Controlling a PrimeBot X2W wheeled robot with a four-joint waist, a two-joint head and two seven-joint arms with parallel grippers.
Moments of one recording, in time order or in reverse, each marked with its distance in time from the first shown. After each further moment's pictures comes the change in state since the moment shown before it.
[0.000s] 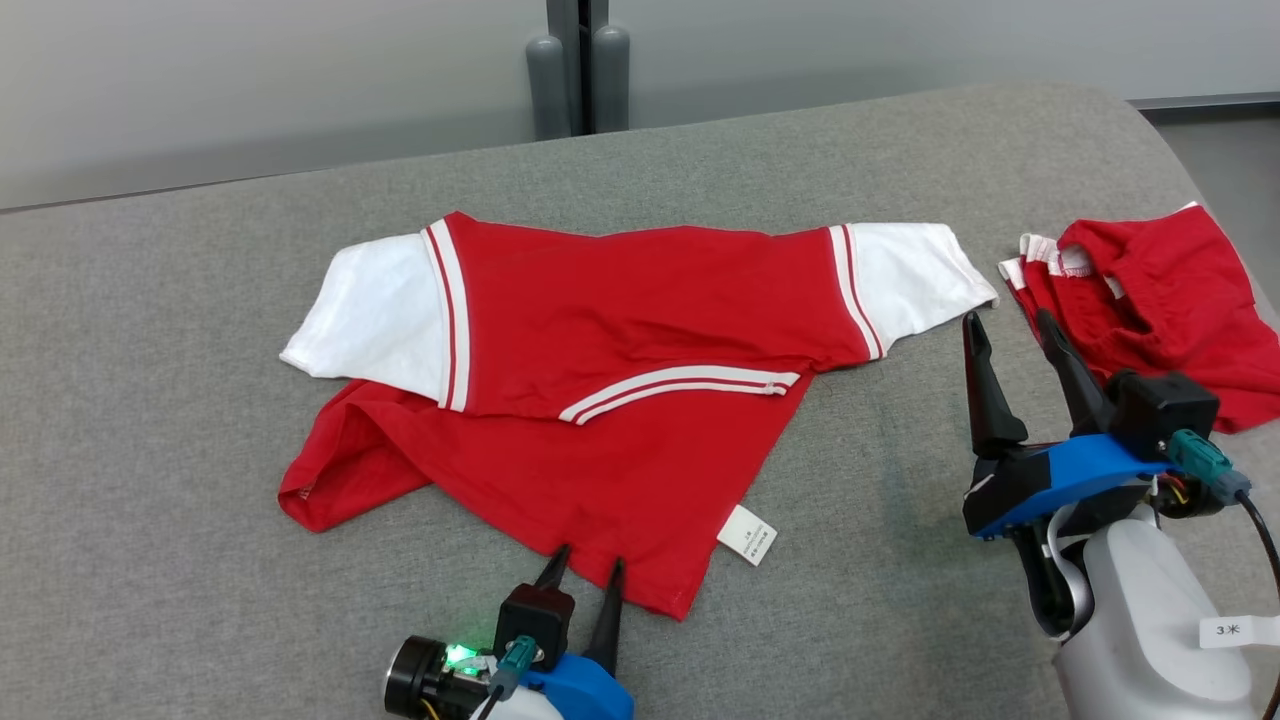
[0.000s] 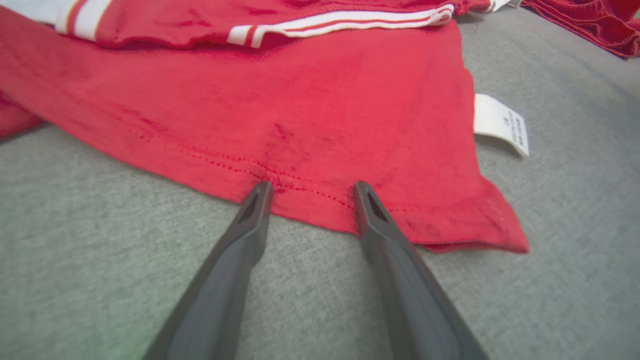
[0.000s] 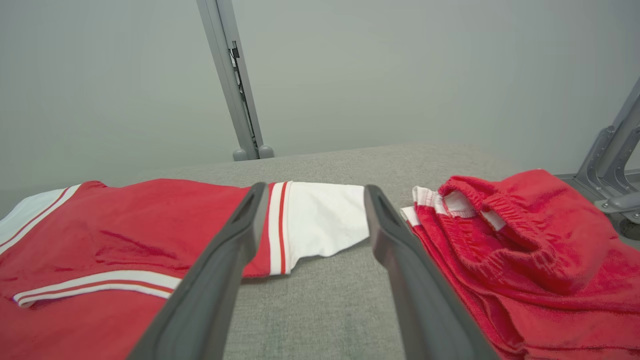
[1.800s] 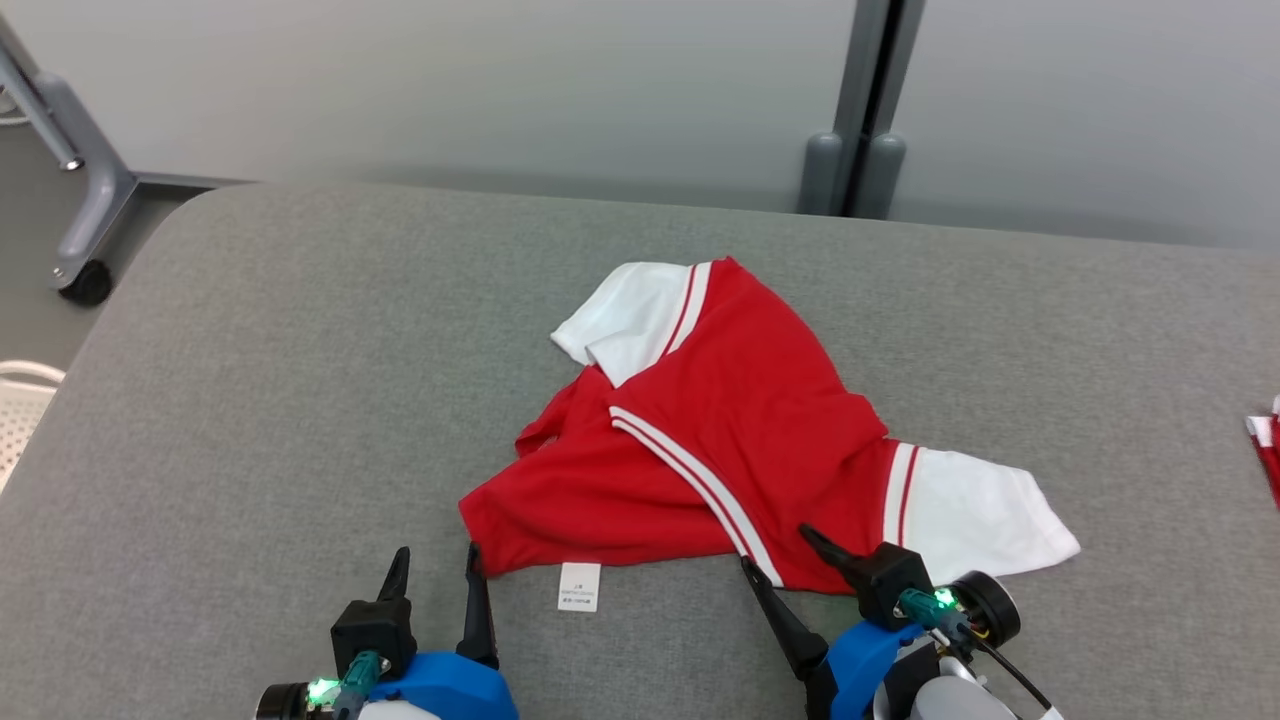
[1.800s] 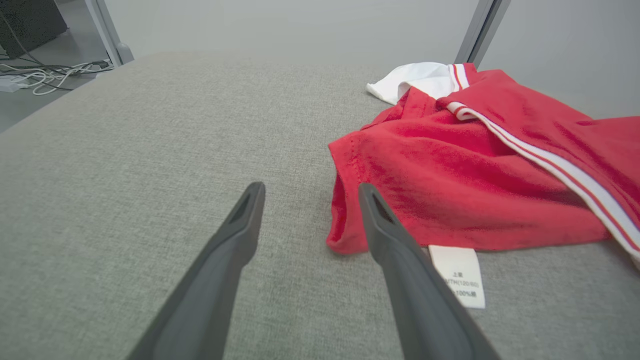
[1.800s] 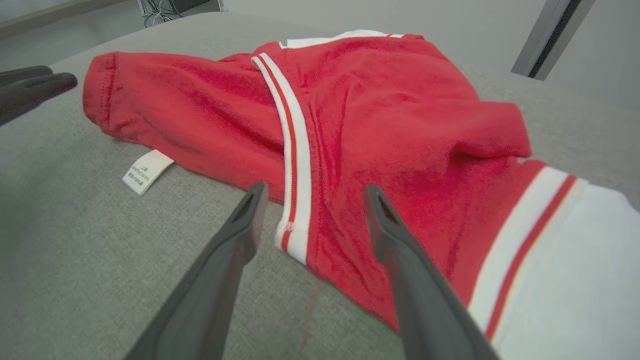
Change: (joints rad) left arm 0.147 0.011 0.422 -0.171 0.147 -0.023 0.017; right arm 0.102 0.040 0.447 0.189 -0.049 0.000 0.000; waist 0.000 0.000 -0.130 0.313
